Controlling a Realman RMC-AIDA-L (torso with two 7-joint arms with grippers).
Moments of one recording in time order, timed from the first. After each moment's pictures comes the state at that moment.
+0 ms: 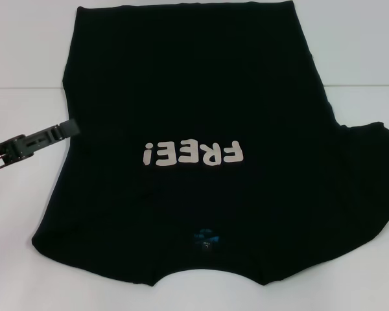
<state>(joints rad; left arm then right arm) -0.40 -2.06 0.42 0.75 1.88 1.61 -1.94 0.68 1.89 -0.69 -0.76 -2.61 -1.13 2.57</state>
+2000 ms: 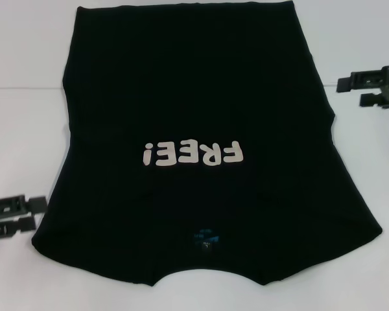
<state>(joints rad) -0.36 -1.93 0.41 0.76 2.17 1.82 -2.34 0.76 1.84 -0.73 -0.69 -2.19 -1.33 2.55</state>
